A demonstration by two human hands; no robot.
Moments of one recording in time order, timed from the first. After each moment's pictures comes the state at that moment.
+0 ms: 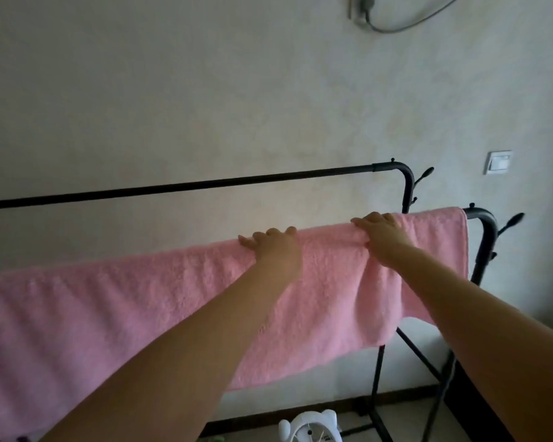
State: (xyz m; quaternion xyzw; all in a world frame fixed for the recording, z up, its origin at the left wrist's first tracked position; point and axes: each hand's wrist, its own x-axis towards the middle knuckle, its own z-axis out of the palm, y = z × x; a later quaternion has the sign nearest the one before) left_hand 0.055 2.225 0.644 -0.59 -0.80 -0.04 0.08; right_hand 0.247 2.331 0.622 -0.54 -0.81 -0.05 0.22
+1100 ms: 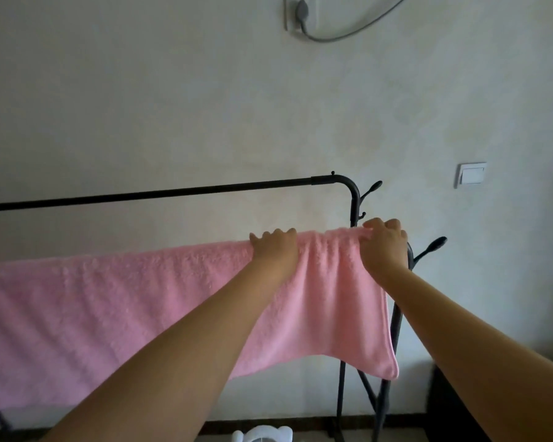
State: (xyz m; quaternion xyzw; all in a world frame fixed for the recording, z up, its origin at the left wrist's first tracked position) left_hand 0.273 2.329 0.656 -0.60 -0.78 -0.10 0.10; right_hand 0.443 2.413 0.631 -0.57 -0.70 0.08 0.41
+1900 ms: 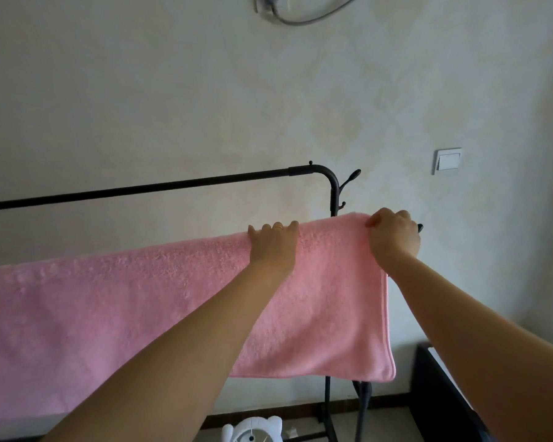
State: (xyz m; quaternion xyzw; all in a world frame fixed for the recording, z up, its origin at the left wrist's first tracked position) left_hand 0.301 2.357 0.635 -0.63 -0.74 -0.10 0.19; right_hand 0.487 2.434 0.634 -0.64 -0.64 0.09 0.40
